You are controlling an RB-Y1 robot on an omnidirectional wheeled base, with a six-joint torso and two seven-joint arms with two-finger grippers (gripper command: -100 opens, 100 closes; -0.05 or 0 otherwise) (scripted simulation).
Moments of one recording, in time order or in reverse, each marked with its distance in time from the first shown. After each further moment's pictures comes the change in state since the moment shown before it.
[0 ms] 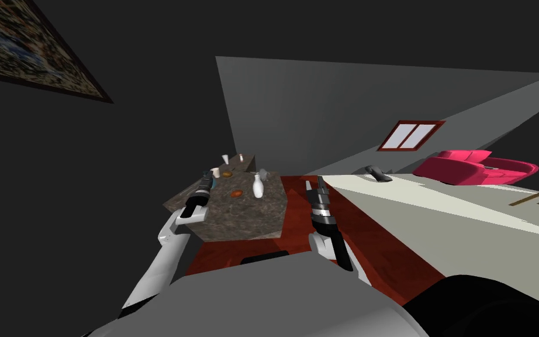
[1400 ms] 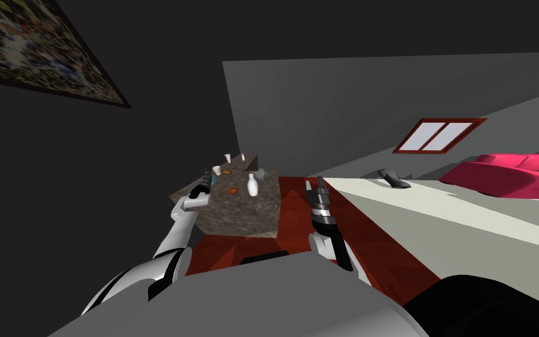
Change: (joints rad) left arm -0.313 0.027 0.118 0.401 -0.034 0.227 -0.047; right arm 0.000 0.000 0.000 0.000 0.000 0.000 0.000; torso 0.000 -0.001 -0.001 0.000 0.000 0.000
